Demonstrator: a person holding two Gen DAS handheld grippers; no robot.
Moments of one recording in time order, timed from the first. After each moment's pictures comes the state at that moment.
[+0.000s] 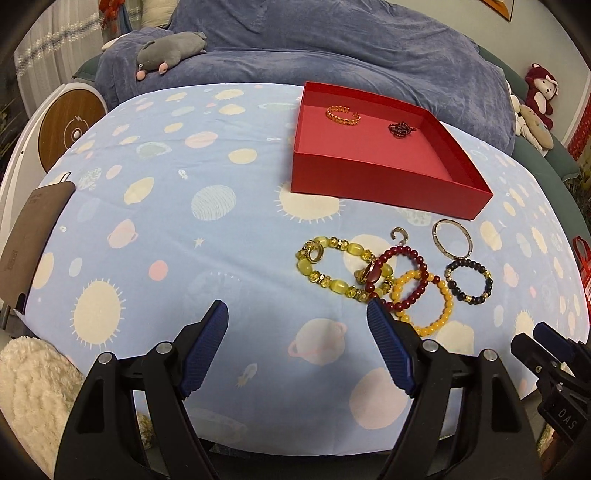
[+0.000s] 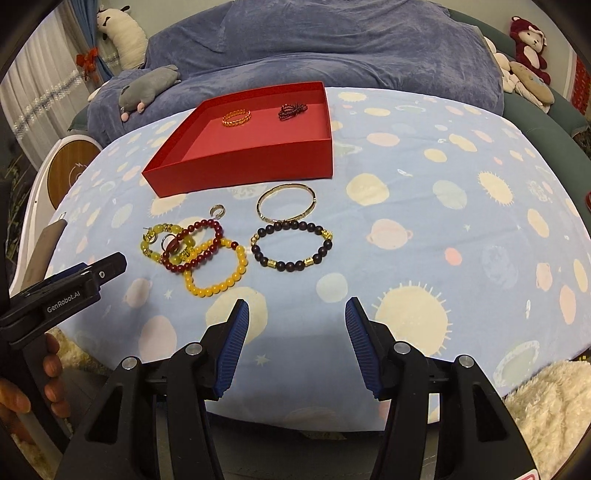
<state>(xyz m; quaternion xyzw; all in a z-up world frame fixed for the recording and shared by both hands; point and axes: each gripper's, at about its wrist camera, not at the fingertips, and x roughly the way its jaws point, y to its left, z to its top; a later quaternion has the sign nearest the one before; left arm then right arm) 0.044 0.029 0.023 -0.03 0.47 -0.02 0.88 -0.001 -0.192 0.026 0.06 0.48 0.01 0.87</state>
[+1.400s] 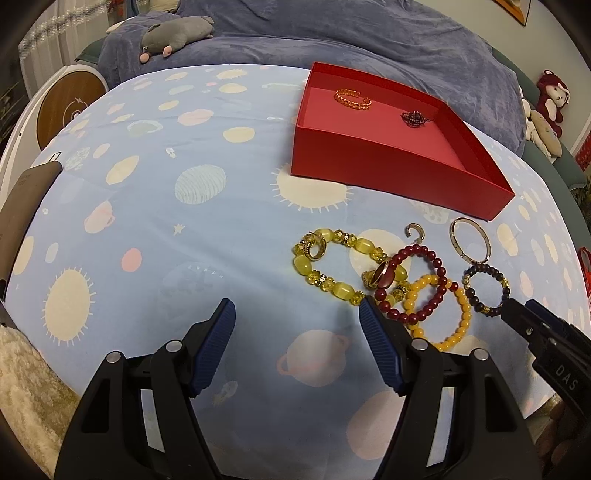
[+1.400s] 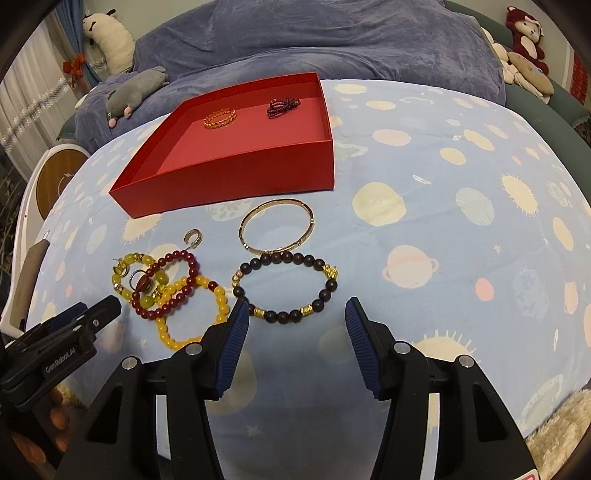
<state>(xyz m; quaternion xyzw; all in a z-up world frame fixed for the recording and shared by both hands) 0.062 0.025 -0.005 -0.05 0.49 -0.01 0.87 0.055 -0.197 0.000 0.08 0.49 0.00 0.87</state>
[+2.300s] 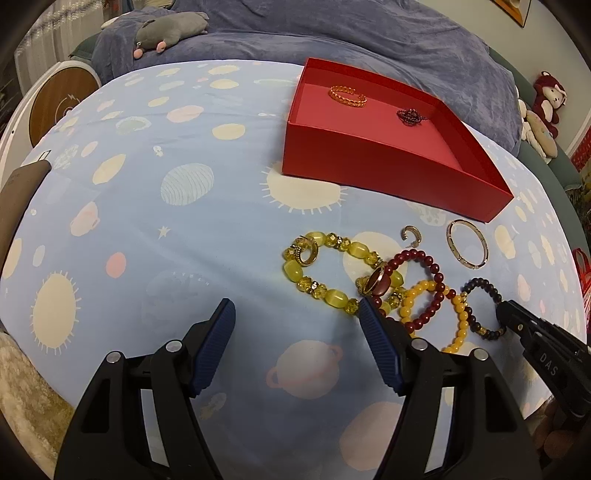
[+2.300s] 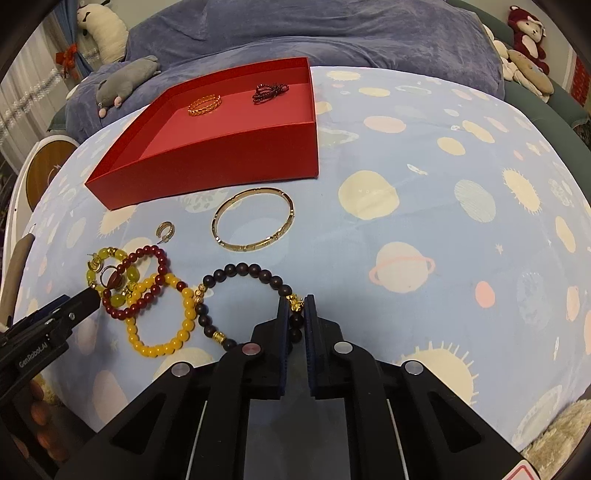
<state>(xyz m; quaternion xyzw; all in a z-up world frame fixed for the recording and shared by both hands) 0.070 0.022 -0.009 -0.06 0.49 -0.03 0.87 0.060 -0.206 -0.015 0.07 0.50 -0.01 0.86</state>
